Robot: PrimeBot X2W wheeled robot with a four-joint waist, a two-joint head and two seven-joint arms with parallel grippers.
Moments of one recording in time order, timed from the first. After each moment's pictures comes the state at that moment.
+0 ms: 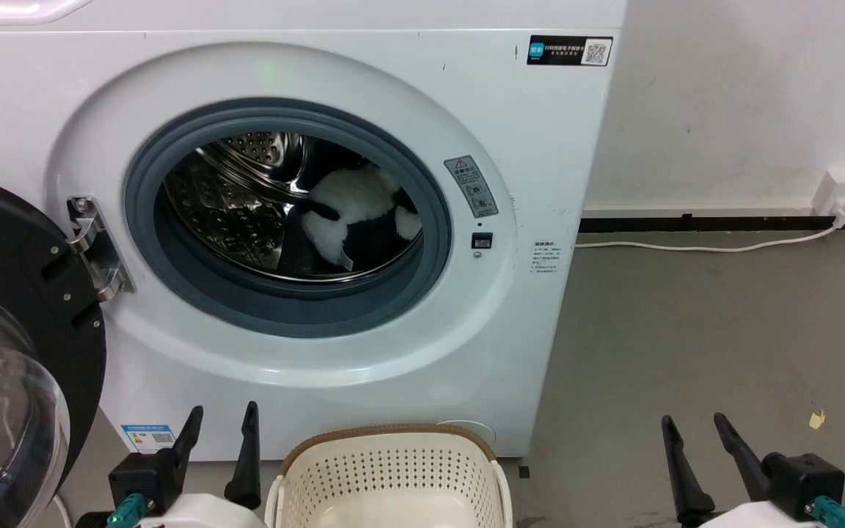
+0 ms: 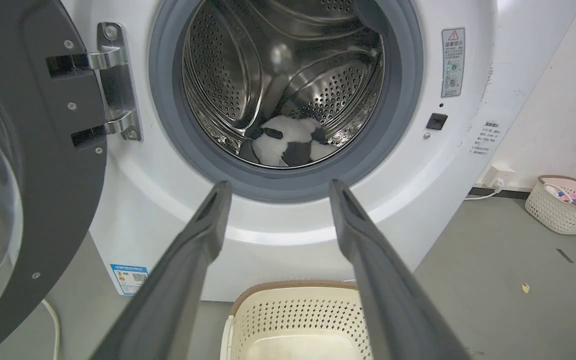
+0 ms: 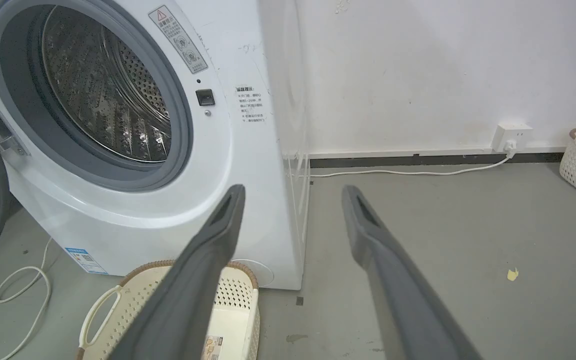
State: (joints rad) left arm -0.03 0.33 -0.31 0.20 -0.52 0.16 -0.25; right arm 0.05 -0.05 -0.02 0.19 0.16 0.13 -0.15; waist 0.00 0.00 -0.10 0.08
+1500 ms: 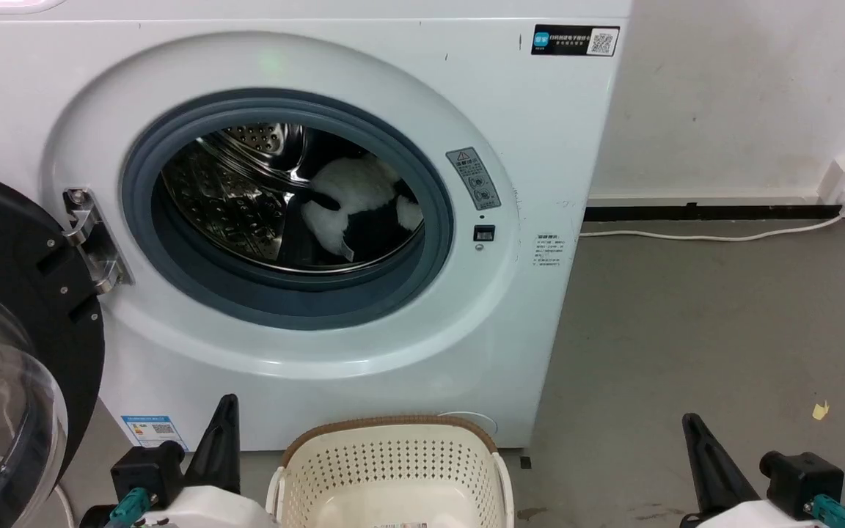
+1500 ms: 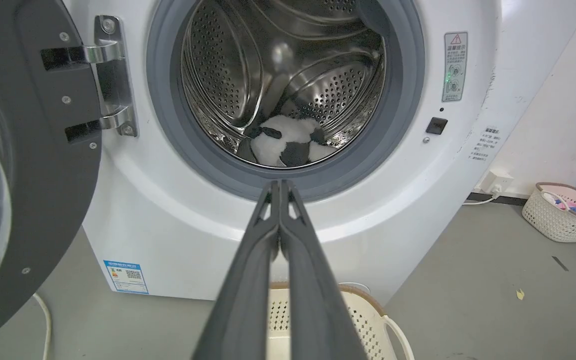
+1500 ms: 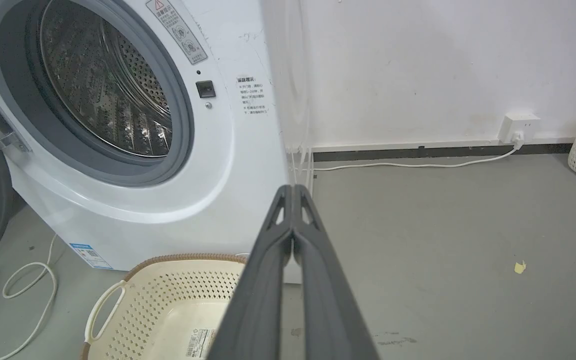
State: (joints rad) left arm -0.02 0.28 -0.26 0.19 -0.49 0.15 -0.24; right arm 0.05 -0.05 -0.01 0.19 0.17 0.13 -0.15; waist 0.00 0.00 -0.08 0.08
